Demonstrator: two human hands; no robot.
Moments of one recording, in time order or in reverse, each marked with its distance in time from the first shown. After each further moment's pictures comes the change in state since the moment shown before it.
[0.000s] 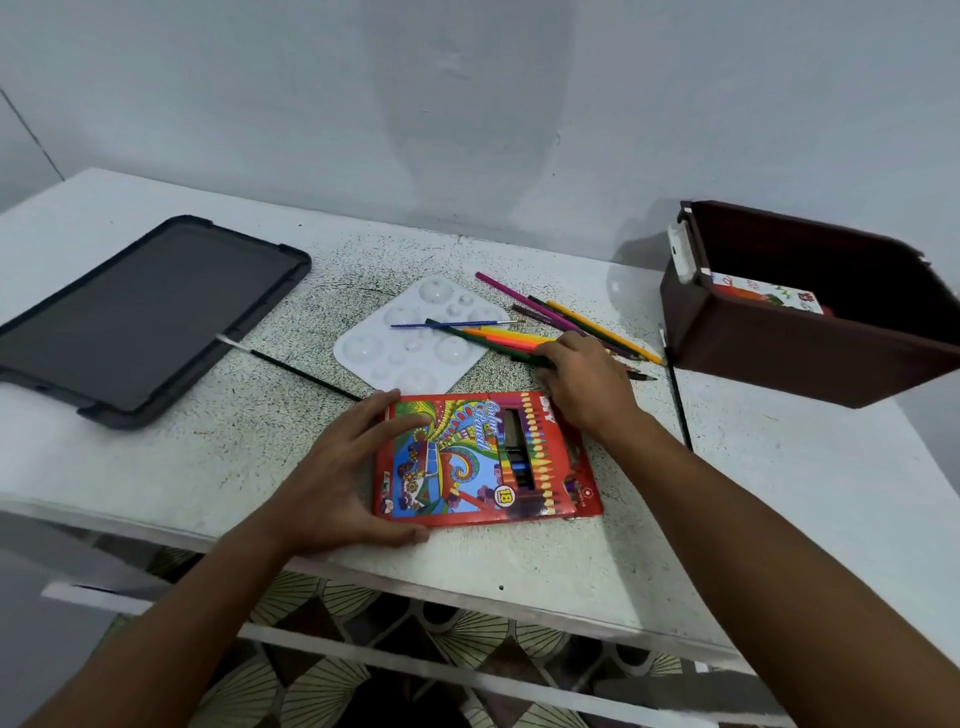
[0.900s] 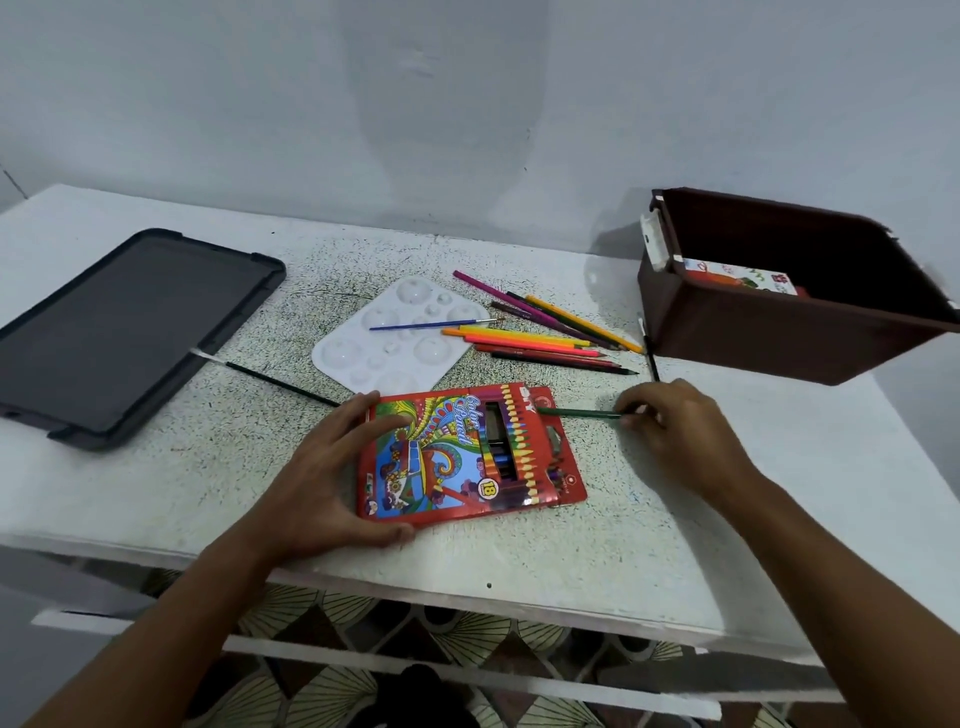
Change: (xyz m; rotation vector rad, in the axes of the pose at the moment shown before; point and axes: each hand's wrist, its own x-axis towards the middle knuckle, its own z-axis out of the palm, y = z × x) left_hand 0.004 0.003 -0.001 -0.010 -0.004 0.016; right_hand -0.091 0.072 -0.029 0.229 0.131 0.058
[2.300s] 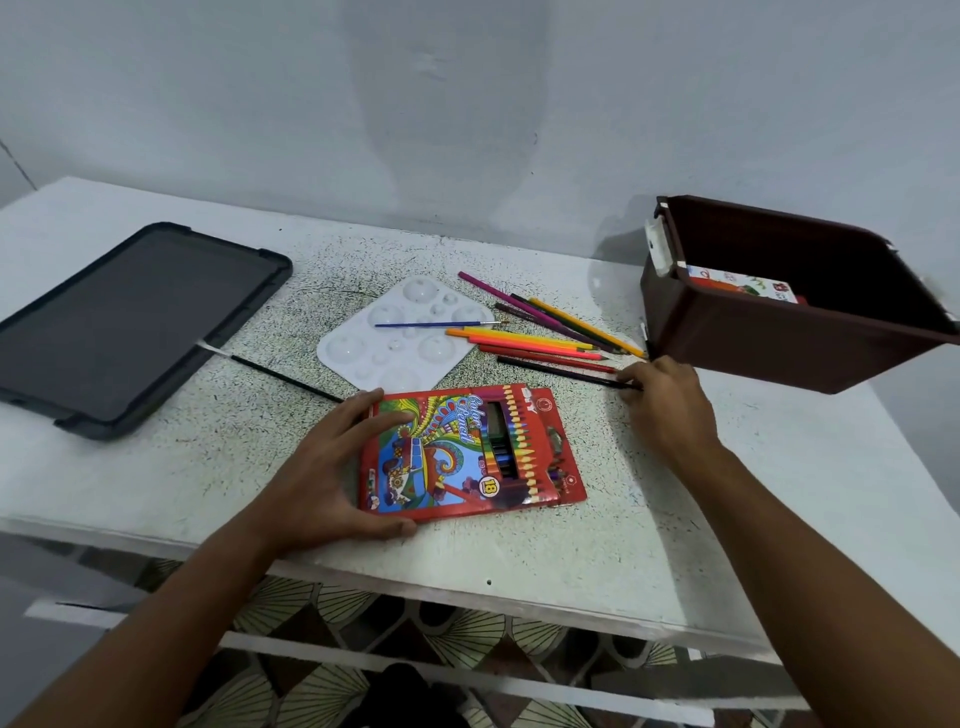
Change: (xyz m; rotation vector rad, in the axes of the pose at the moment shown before) left_hand -0.002 -0.002 0.000 -0.021 -0.001 -0.028; right_hand 0.036 0.002 0.023 -0.174 0.012 0.294
